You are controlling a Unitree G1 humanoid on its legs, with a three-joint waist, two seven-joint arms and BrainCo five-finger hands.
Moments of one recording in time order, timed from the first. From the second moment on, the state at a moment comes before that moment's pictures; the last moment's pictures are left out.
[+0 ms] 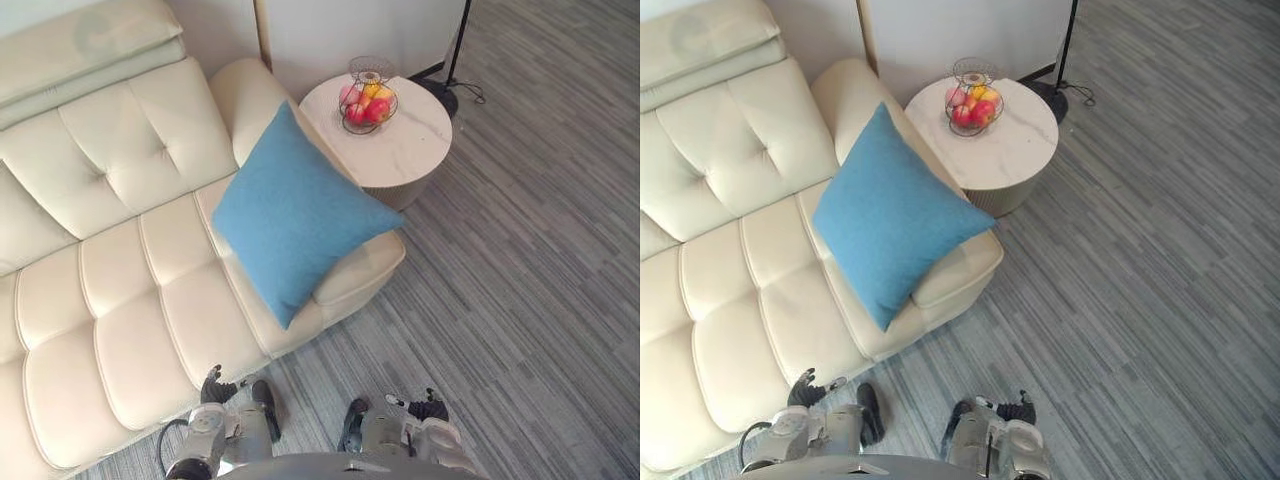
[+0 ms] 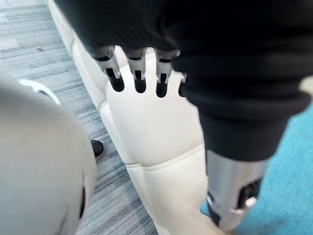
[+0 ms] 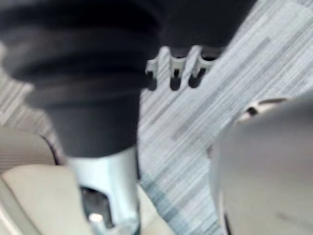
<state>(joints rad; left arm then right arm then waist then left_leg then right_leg) 0.03 0.03 0.09 0.94 0.02 -0.04 0.19 0.06 -0.01 -0.28 0.85 0.01 -0.02 -0.23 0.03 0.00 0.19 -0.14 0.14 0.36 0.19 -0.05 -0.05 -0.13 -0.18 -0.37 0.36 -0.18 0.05</state>
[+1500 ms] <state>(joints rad) 0.07 0.12 -0.01 0.83 0.02 -0.04 0.18 -0.13 -0.38 -0.28 0.26 -0.12 -0.04 -0.27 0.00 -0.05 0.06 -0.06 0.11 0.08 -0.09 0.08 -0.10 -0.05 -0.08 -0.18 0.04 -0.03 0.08</state>
